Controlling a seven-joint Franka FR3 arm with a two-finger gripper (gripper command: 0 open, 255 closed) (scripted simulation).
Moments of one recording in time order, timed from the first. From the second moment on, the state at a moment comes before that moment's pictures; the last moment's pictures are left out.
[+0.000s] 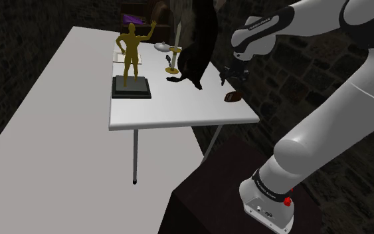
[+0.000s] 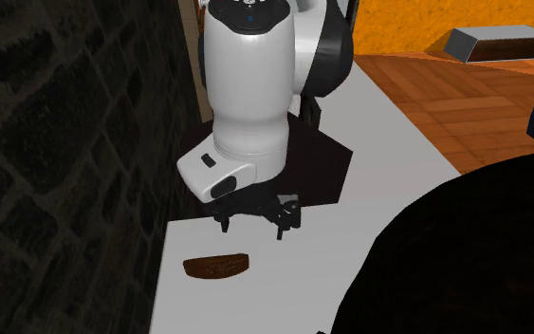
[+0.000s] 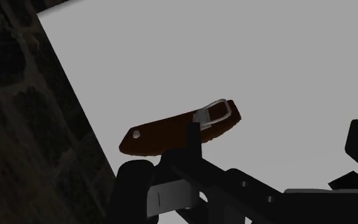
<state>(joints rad) -0.31 -0.05 -0.32 -2.26 -0.05 2.22 0.21</state>
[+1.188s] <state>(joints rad) -0.34 0.11 -0.35 -2.27 -0.01 2.36 0.19</state>
